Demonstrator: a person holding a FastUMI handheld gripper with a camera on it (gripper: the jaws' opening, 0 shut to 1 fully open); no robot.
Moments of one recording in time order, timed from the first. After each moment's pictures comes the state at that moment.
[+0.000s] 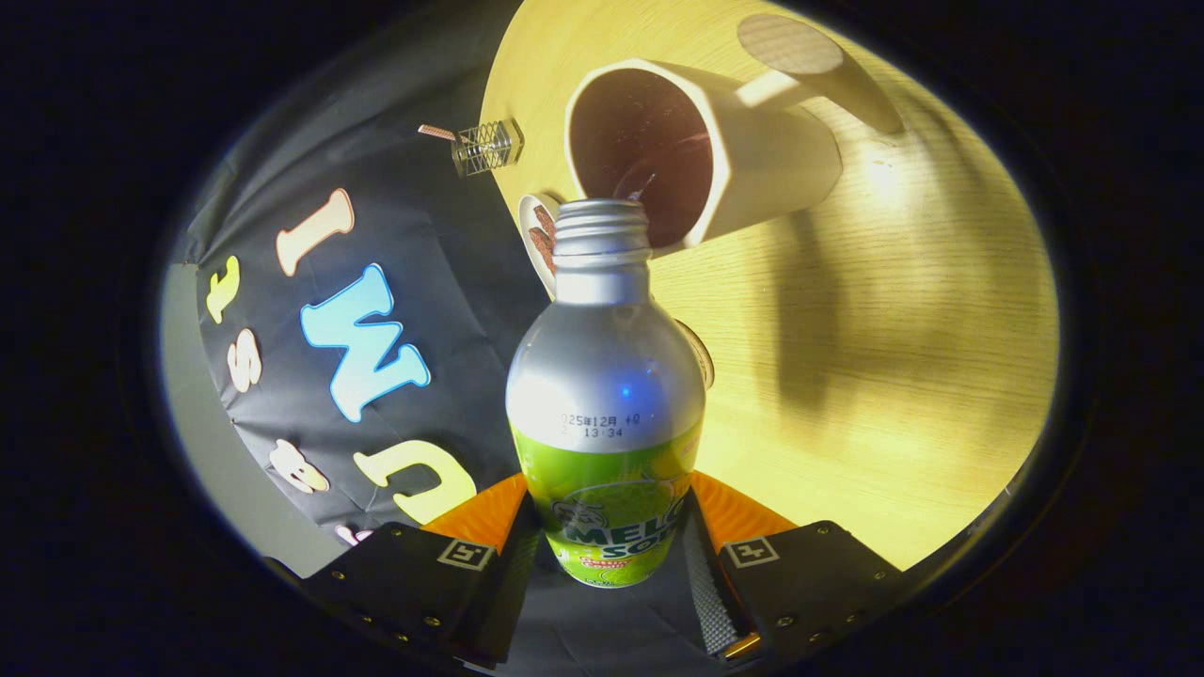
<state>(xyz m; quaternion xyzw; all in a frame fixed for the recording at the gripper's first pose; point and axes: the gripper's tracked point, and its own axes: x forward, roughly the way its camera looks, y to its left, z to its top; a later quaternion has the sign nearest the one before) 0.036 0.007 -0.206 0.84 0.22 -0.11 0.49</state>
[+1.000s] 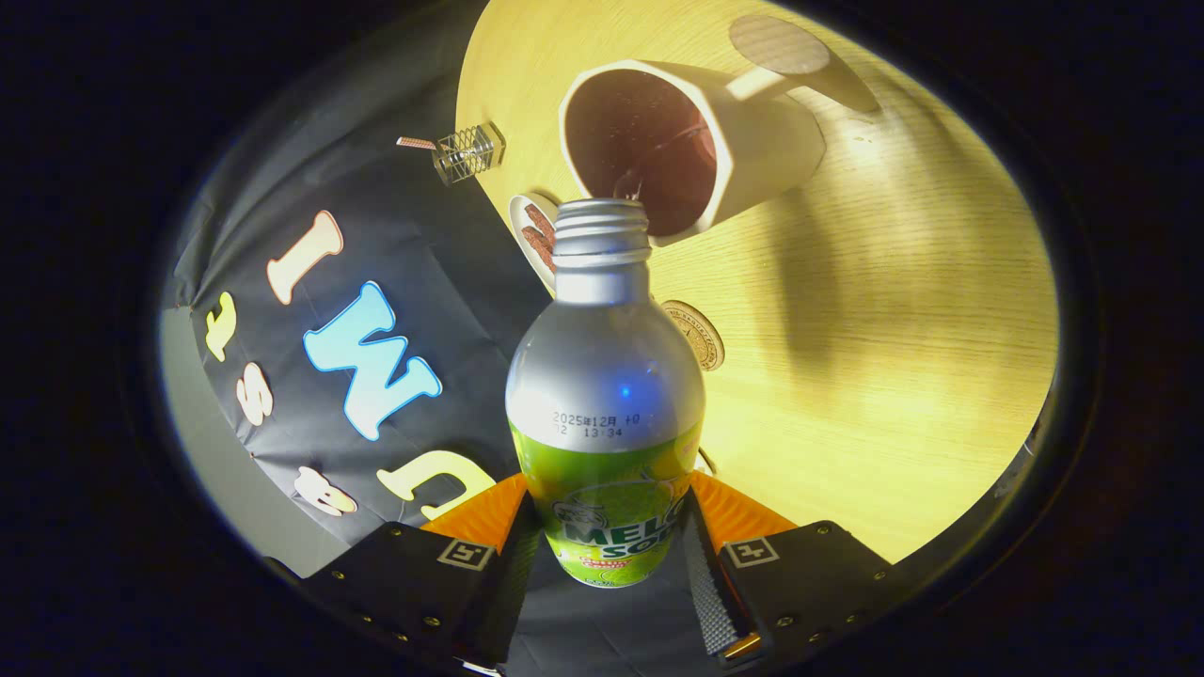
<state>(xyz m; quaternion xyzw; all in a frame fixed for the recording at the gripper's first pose) 0.036 0.002 -0.180 0.87 0.21 -0.10 0.43</state>
